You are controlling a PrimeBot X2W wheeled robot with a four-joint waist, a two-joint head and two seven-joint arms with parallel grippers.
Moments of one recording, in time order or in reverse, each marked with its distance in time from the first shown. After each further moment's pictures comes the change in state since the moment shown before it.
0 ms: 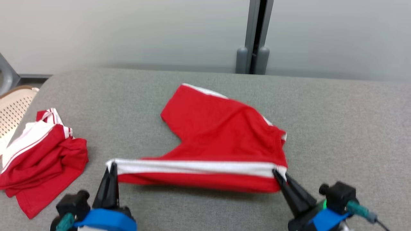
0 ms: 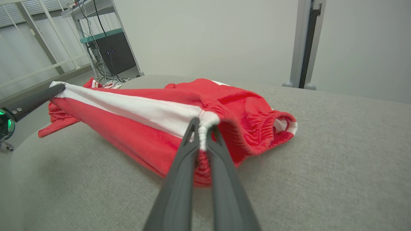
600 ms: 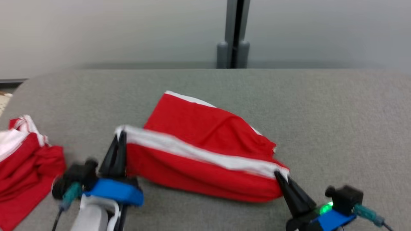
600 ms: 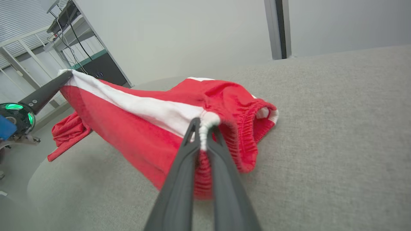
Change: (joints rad) left arm -0.070 0.026 -0.073 -0.074 0.040 0.000 0.000; right arm 0.102 0.041 -0.036 -0.054 0.116 0.000 0.000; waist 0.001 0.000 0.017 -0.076
